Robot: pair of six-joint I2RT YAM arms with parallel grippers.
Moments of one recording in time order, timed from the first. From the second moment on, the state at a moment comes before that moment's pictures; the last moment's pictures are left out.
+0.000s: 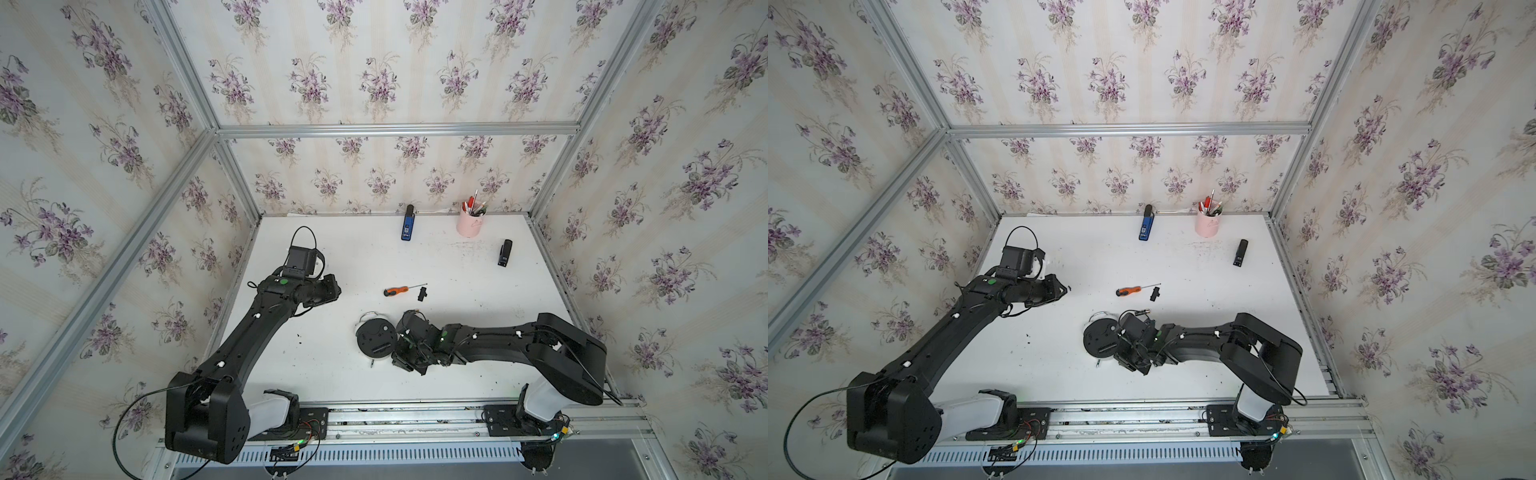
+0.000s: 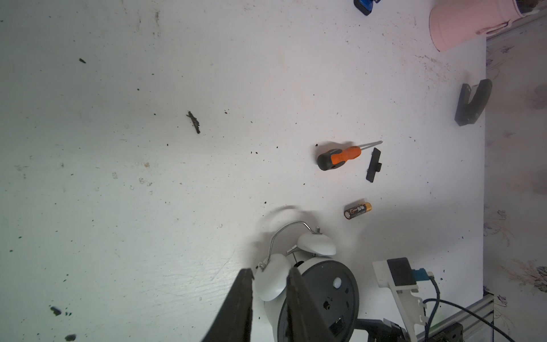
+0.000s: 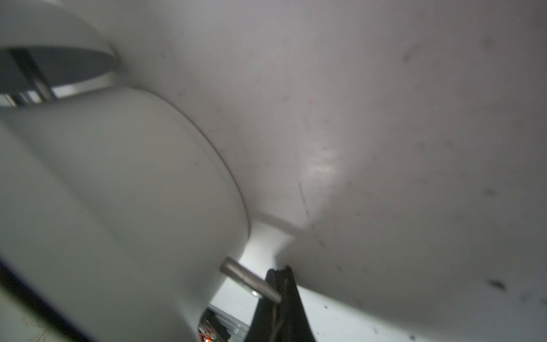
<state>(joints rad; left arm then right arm) -0.17 1.26 0.97 -0.70 0.28 -0.45 1.07 1.68 0.80 -0.17 -0.21 1.53</state>
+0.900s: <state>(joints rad) -0.14 1.18 0.86 -0.70 0.35 -0.42 0.79 1.72 1.20 -0.54 -0.20 0.99</state>
